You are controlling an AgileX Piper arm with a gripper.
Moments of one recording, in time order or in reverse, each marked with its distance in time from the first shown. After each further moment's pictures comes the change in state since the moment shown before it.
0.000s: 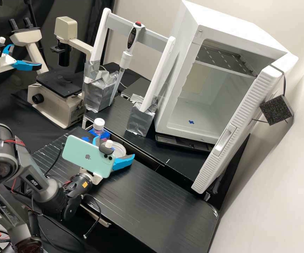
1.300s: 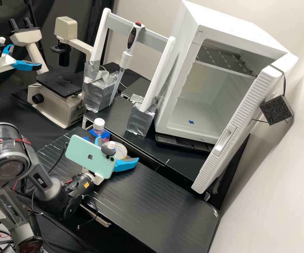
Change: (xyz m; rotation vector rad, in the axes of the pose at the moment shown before) arm 0.006 -0.003 0.004 0.010 -0.036 0.027
